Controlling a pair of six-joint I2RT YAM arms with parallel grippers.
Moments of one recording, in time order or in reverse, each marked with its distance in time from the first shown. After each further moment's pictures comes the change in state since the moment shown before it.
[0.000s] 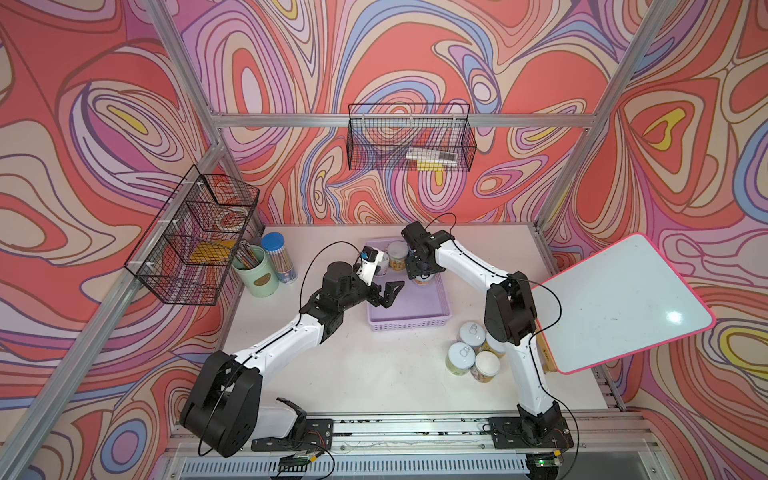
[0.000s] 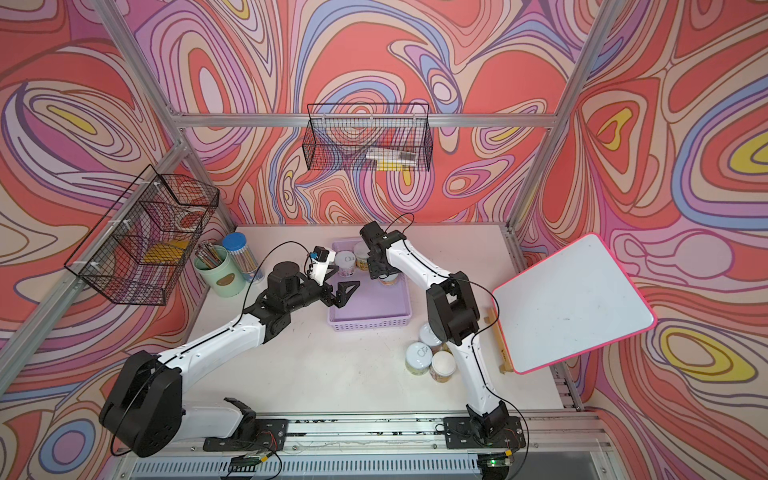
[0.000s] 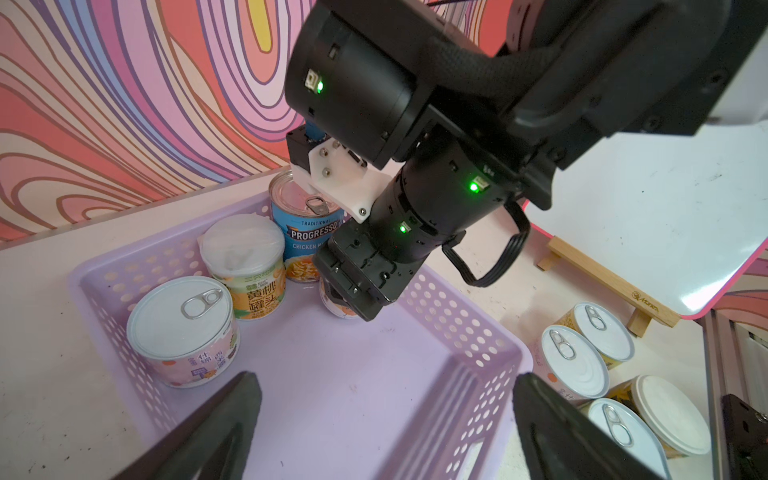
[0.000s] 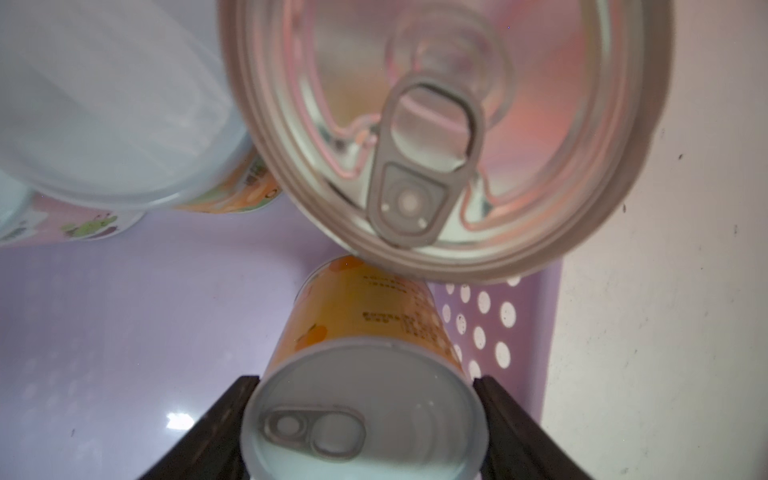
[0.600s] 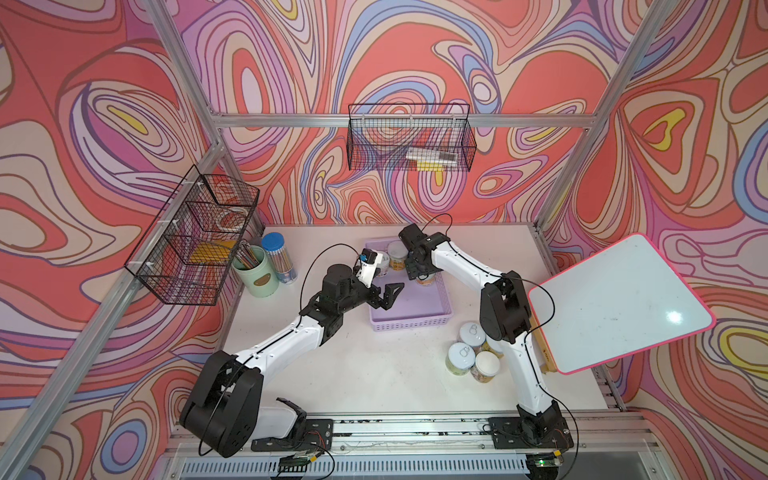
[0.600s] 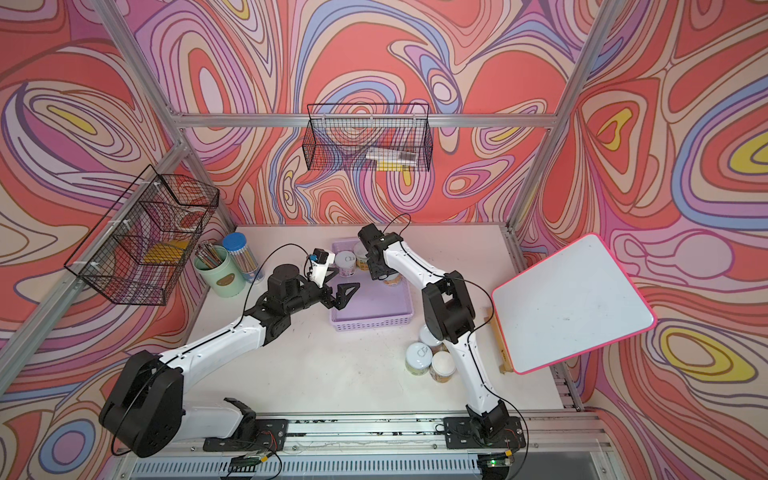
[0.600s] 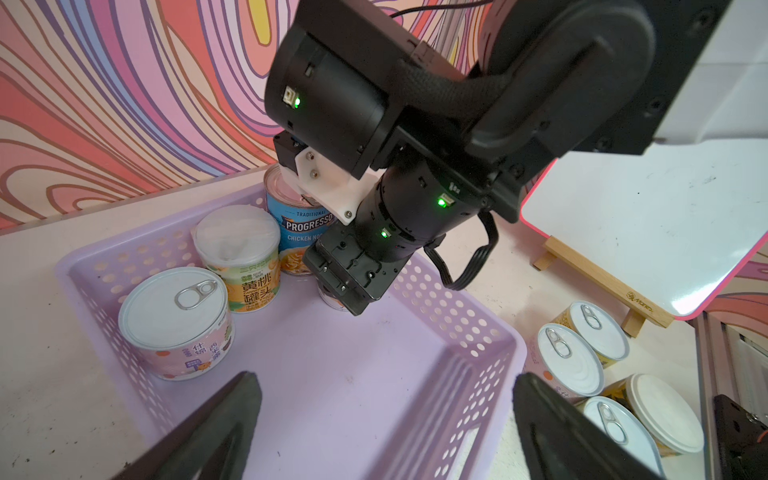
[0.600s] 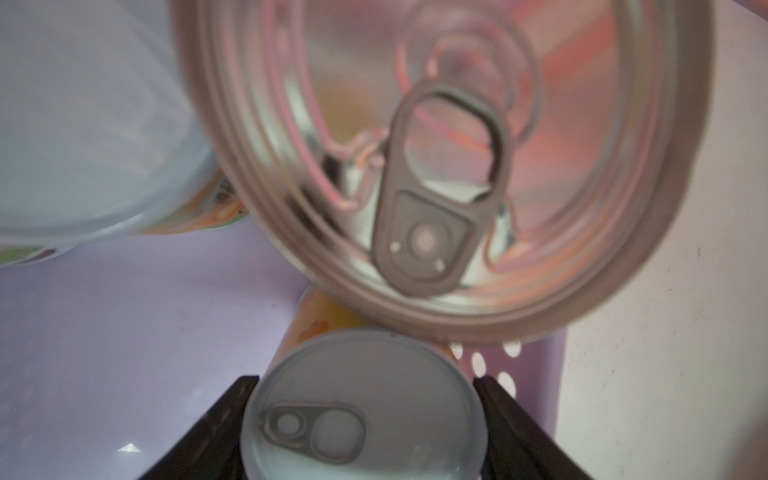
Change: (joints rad) left arm 0.000 -0.001 -0.022 0.029 0.006 -0.019; right arm 0.003 0.047 0.019 0.019 0.070 -0.044
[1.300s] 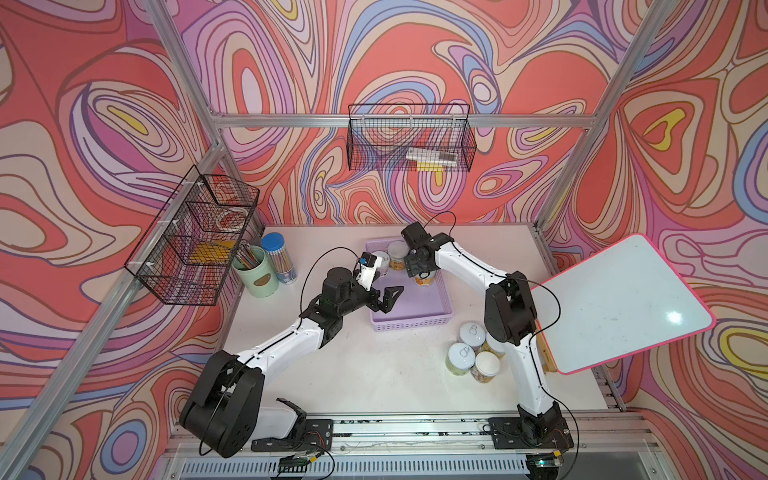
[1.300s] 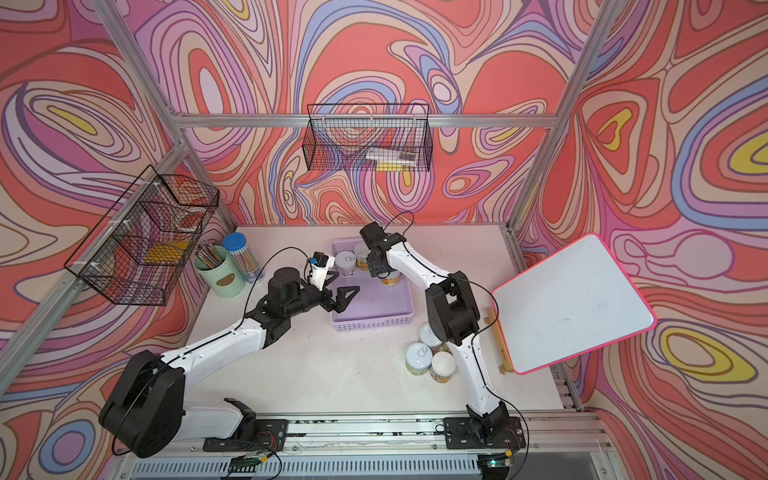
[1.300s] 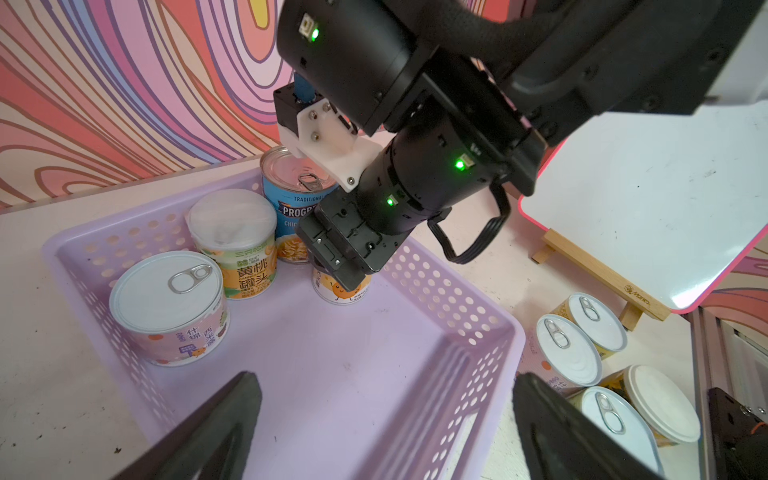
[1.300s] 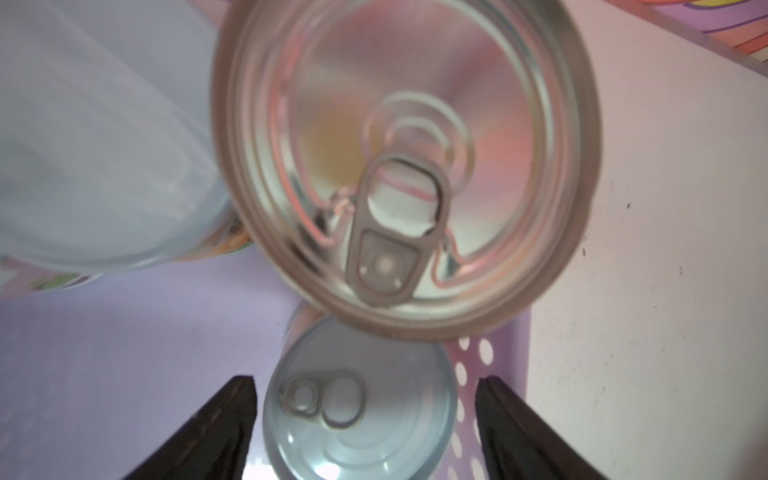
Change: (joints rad) left arm -0.001 -0.002 -0.033 0.017 0.007 -0.011; right arm -0.003 -0.080 -0.101 0.109 -0.021 -0.008
